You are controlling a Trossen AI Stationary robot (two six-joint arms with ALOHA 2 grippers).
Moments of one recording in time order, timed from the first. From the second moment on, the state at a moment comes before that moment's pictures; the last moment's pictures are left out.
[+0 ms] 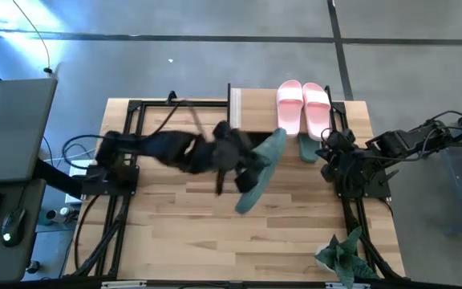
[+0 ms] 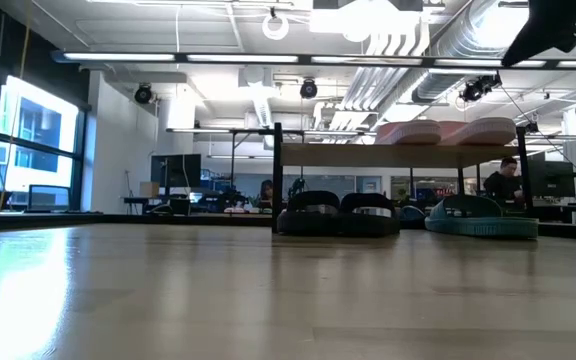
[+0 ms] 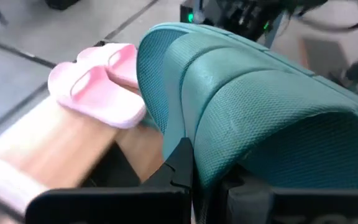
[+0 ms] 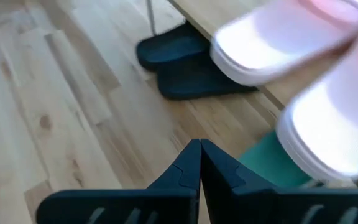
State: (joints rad) left arm -0.13 1.90 2.26 -0.97 -0.58 -0.38; right arm 0.39 0.73 0.95 -1.21 0.63 0.80
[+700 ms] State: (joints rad) left arm 0.02 2.33 2.26 -0.80 -0.48 0.22; right arm 0.39 0.71 0.95 -1.36 0.66 0.97
